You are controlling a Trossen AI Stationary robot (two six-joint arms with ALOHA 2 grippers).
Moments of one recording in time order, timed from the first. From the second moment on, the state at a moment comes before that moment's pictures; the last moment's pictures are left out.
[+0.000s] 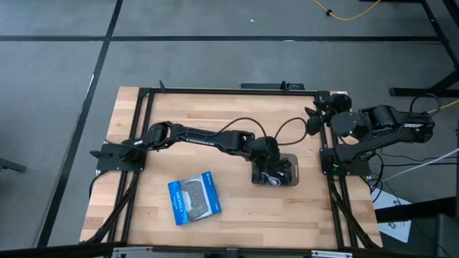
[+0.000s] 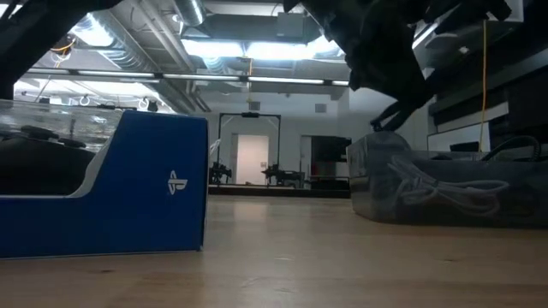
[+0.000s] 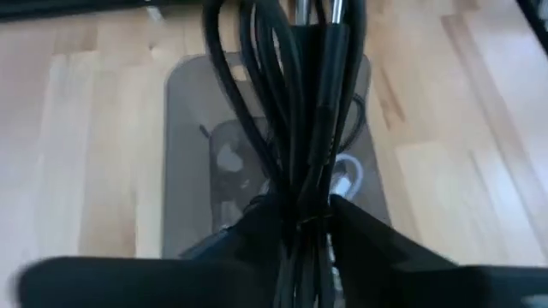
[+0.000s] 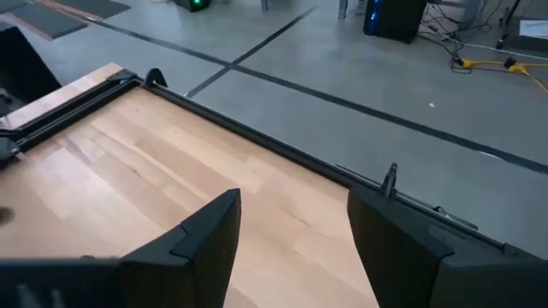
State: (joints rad) left arm -0.06 2.29 2.11 -0.61 0.04 0.05; right arm 0.17 0.82 1.15 -1.13 0.89 0.78
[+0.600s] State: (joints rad) left arm -0.05 2.12 2.15 -0.96 -0.01 -0.13; right arm 0.17 0.82 1.15 -1.14 0.71 0.76
